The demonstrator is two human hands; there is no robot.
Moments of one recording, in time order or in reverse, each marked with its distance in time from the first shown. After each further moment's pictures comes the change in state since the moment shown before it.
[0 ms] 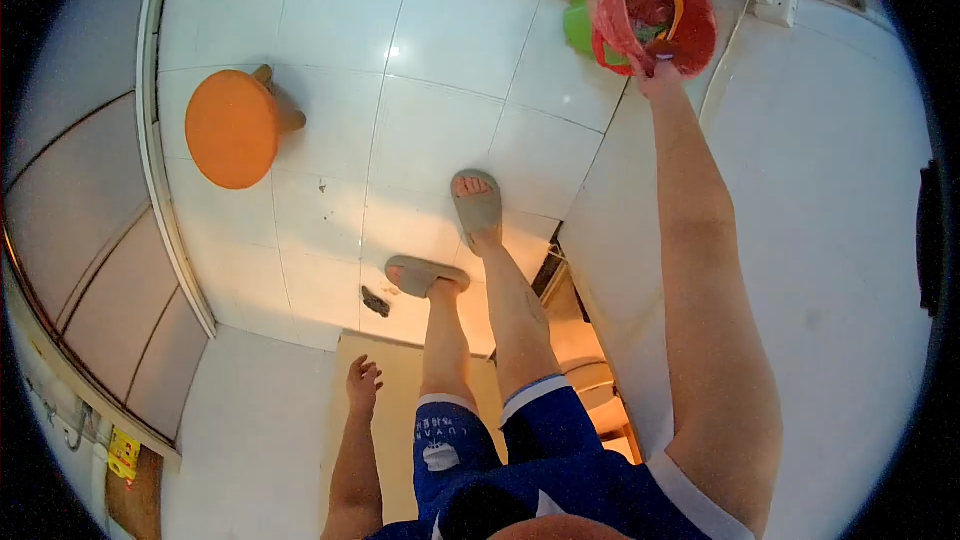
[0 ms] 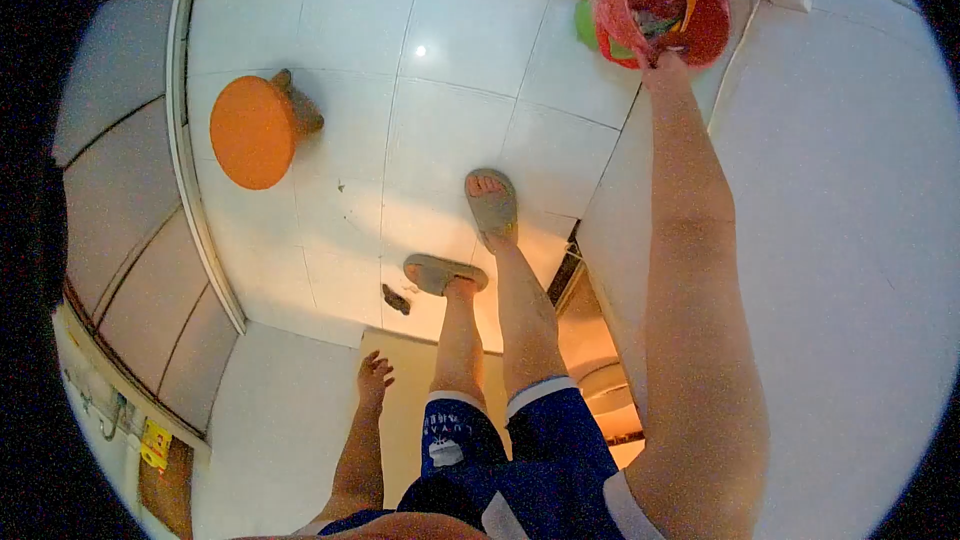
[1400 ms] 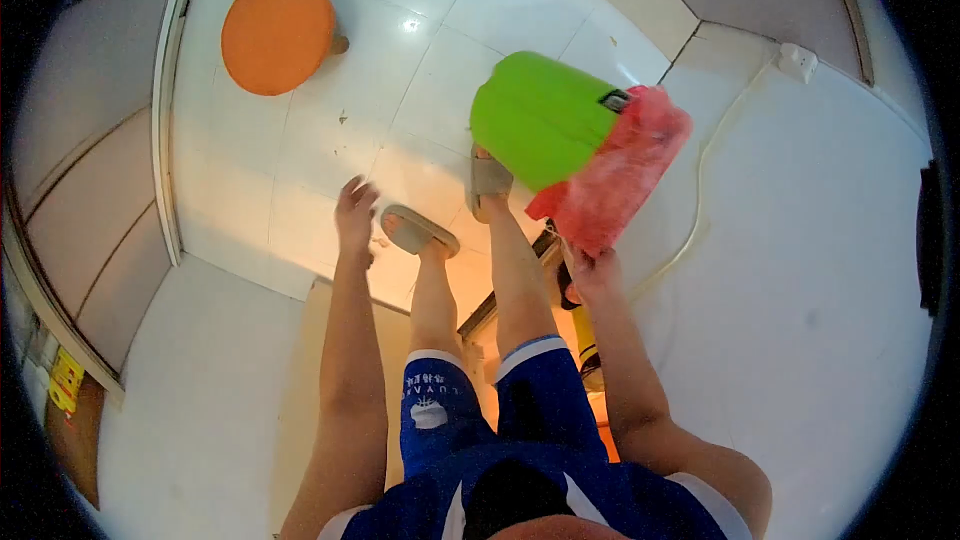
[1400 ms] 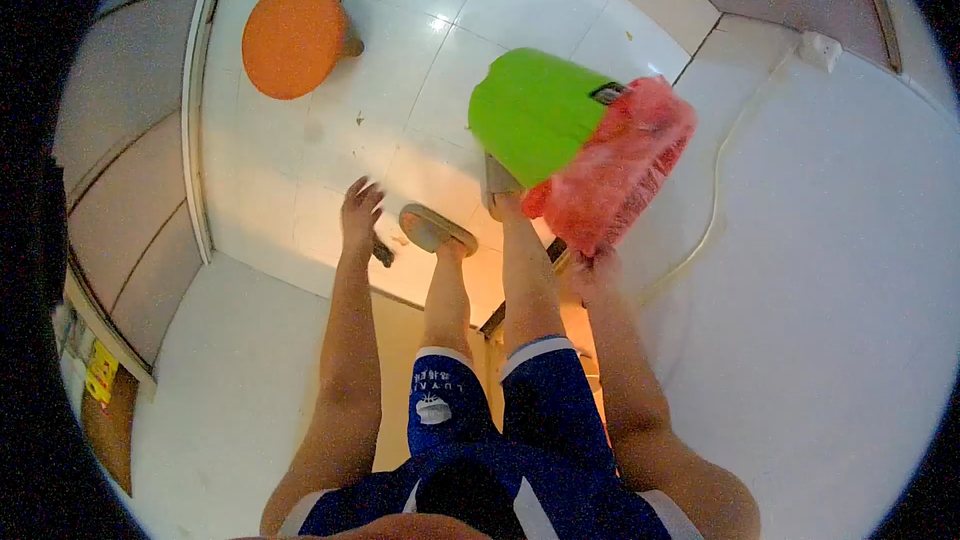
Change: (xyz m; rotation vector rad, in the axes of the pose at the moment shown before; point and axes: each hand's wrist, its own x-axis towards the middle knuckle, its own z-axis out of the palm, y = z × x) left_hand 0.078 0.166 0.040 -0.402 -0.011 0.391; right_hand -0.359 0.122 -0.150 -0.112 -0.020 0.431
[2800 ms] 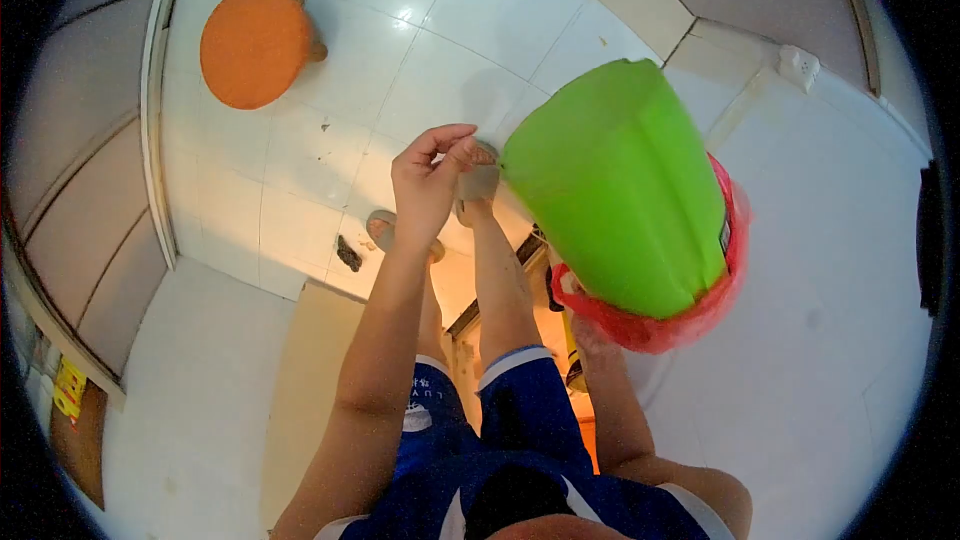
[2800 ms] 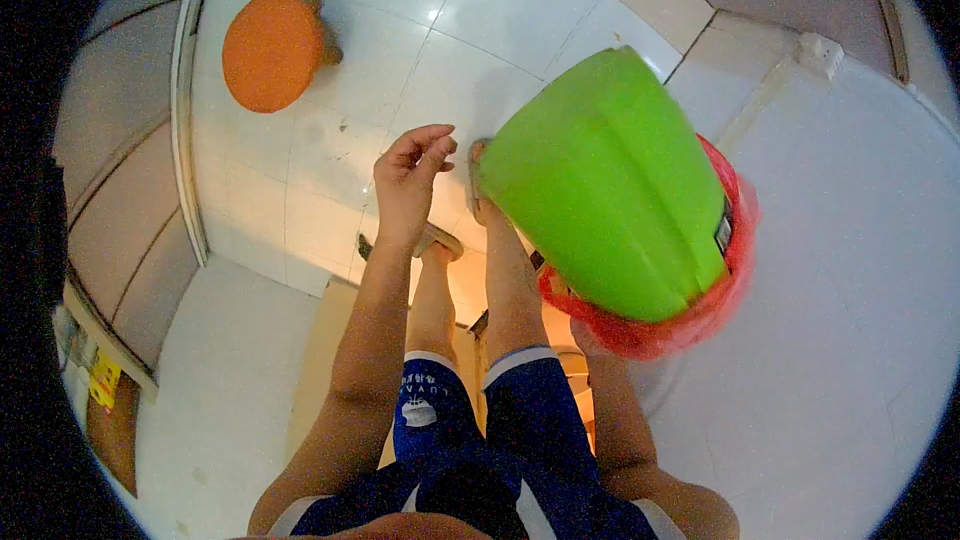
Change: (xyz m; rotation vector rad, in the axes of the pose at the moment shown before) left_hand -0.061 0.127 0.181 -0.059 -0.278 0.390; right_hand -0.067 -0.074 0.026 0.117 -0.804 0.343
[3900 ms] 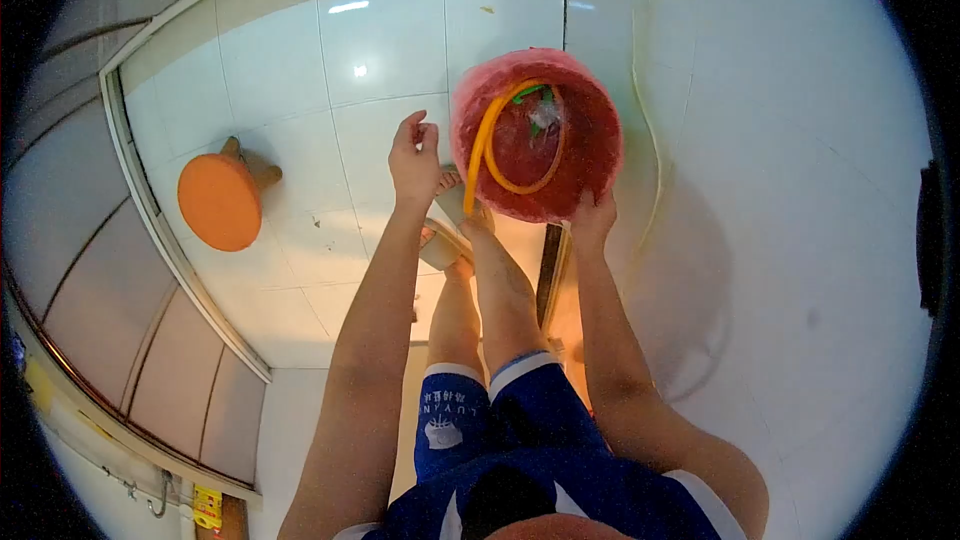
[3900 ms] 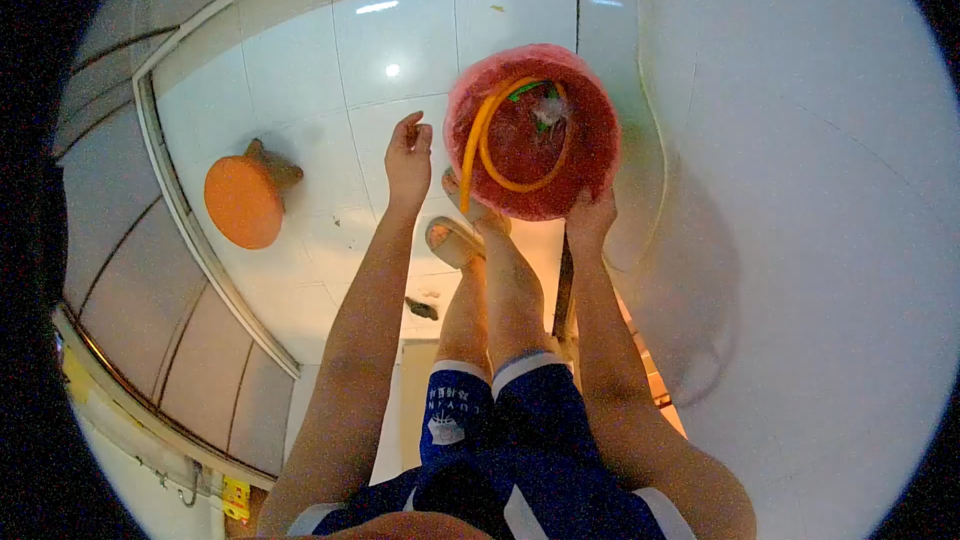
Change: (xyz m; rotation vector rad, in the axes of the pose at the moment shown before) left_hand 0.072 -0.062 0.109 0.600 -0.228 0.100; right_hand 0.044 -0.034 -0.116 -1.062 1.260 -0.719
